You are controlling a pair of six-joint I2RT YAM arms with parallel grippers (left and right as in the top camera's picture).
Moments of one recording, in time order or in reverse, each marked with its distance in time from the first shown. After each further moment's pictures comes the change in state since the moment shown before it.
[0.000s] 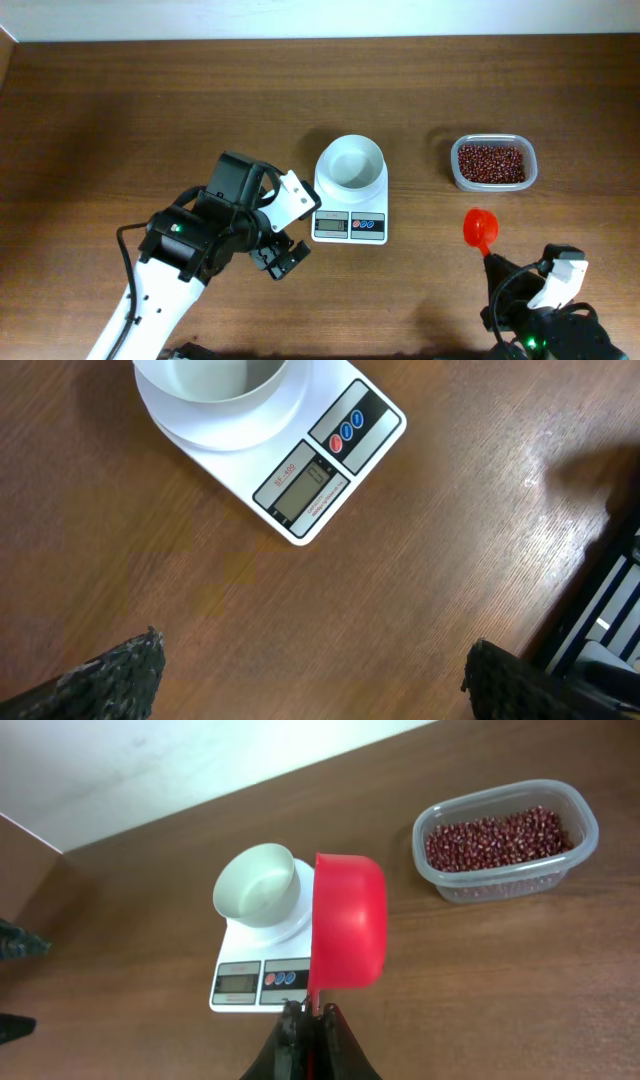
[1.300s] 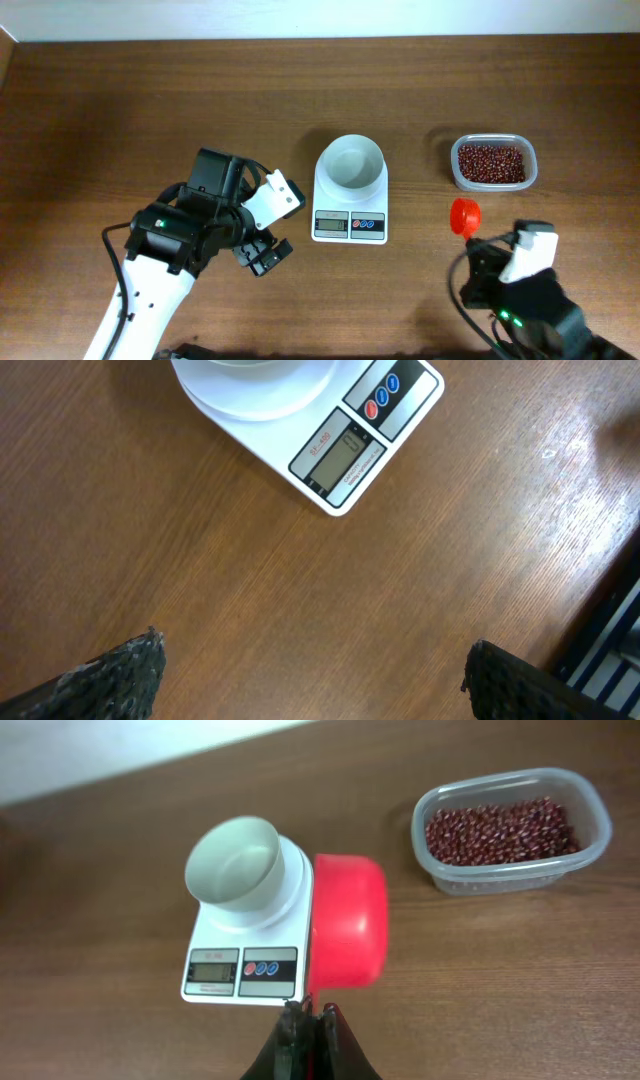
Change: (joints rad) left arm 0.104 0.000 0.002 -0.040 -0.007 0.148; right arm 0.000 0.248 0.035 0.059 0.005 -0.027
